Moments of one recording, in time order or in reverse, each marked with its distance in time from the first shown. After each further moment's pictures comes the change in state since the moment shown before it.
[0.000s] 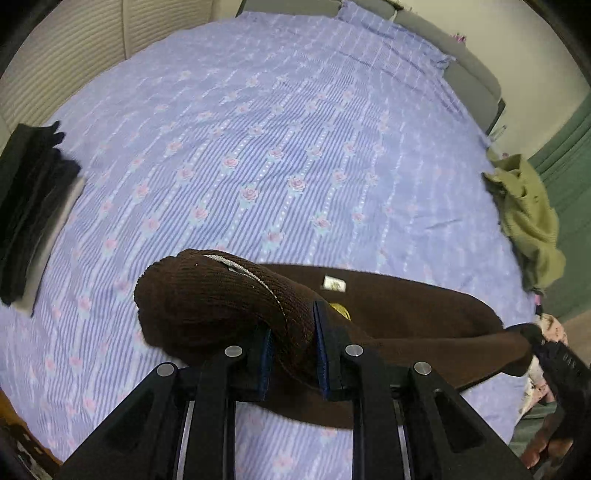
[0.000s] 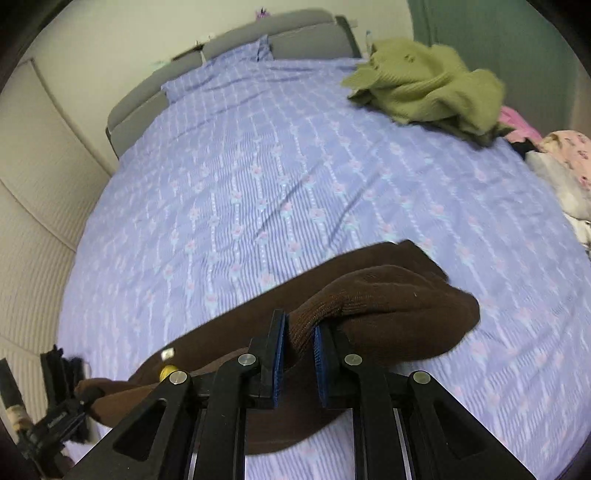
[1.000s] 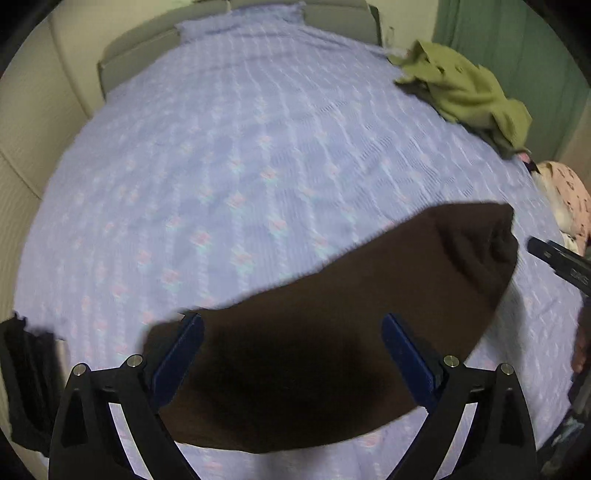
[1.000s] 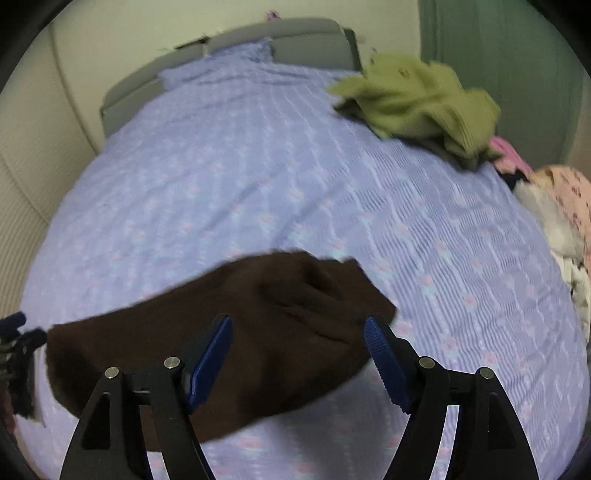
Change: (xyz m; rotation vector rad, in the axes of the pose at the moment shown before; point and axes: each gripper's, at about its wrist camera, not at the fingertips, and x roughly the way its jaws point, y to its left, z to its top) left arm 0.023 -0.115 -0.010 0.610 -0.003 0.011; right arm 0.017 -0.079 -0.011 -0.090 -0.030 -0.121
